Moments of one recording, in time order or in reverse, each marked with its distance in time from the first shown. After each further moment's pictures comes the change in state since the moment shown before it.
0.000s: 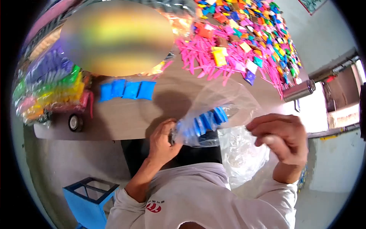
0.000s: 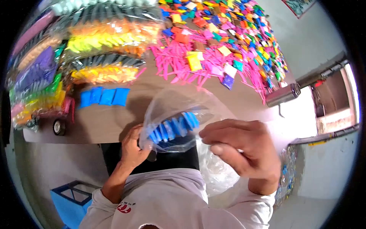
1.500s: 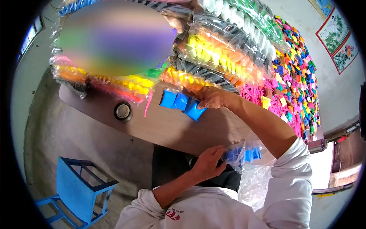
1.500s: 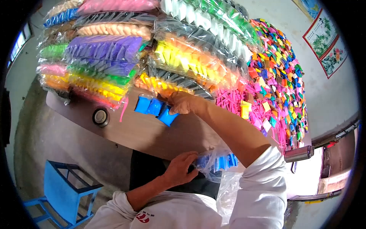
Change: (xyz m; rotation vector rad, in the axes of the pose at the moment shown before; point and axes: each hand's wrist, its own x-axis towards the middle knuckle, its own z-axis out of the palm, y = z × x) left_hand -0.010 -0.005 -0.004 -0.071 -0.038 -0.019; right_hand 0.301 0.081 0.215 -0.463 -0.912 -0.222
